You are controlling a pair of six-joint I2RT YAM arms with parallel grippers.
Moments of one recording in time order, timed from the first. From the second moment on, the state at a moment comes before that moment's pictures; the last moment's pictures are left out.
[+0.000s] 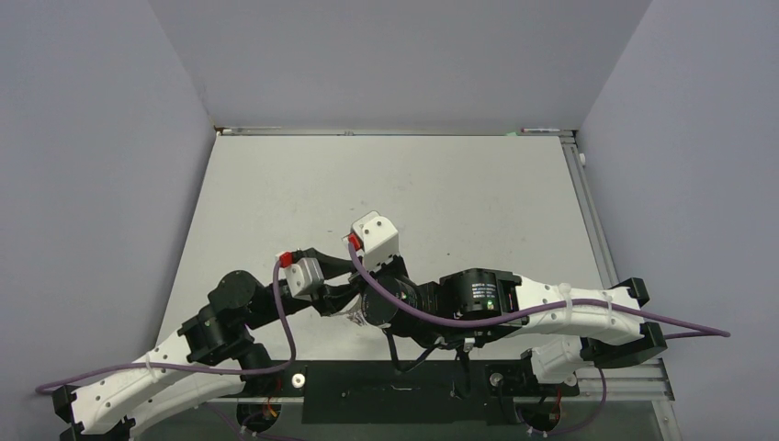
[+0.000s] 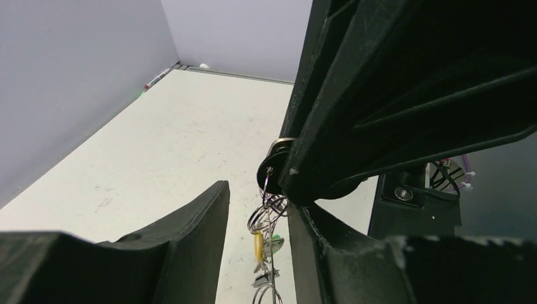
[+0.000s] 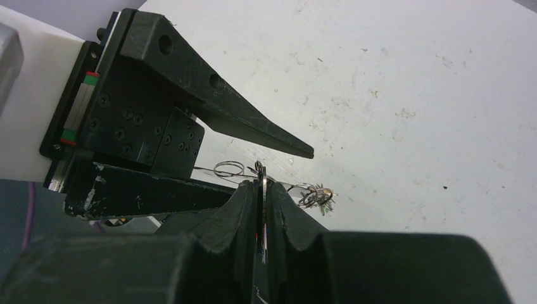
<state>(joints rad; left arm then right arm) -1.03 0.53 0.64 -0.02 0.14 0.04 1.60 1.47 1.79 -0.97 0.76 0.55</state>
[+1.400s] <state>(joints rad) -1.14 0.56 0.81 -0.39 0.47 0.44 1.61 1.32 1.69 -0.81 0.47 0.34</state>
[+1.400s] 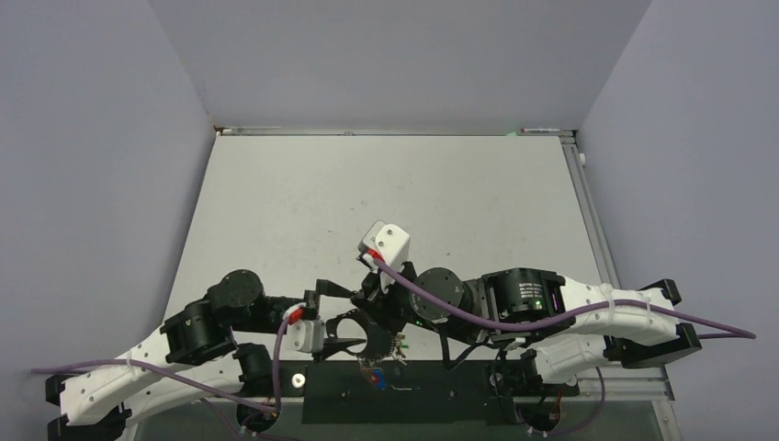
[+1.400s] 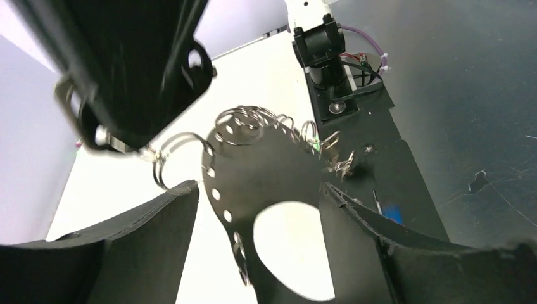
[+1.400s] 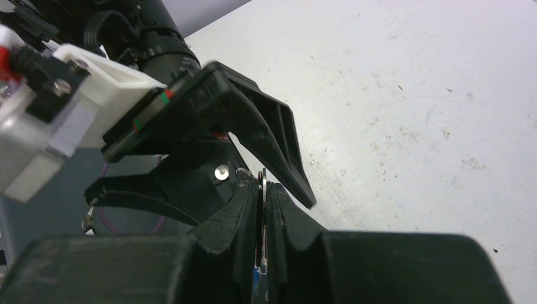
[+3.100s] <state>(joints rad) -1.12 0.45 0.78 -0.23 0.42 0.16 1.61 1.28 1.62 -0.80 0.34 0.28</state>
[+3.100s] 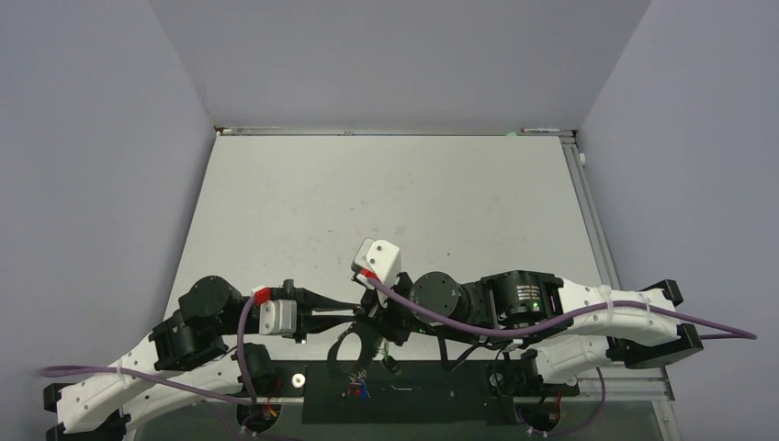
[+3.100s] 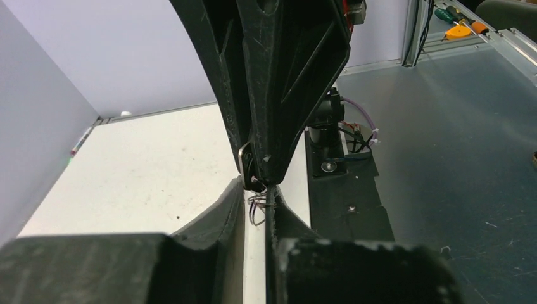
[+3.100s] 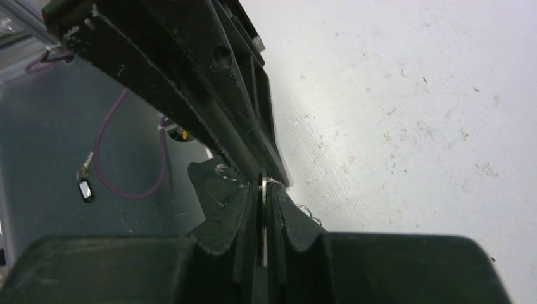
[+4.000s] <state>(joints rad) -1.12 0.29 0.41 0.24 0.20 -0.28 1.60 0.95 1.29 -0.49 0.49 0.09</state>
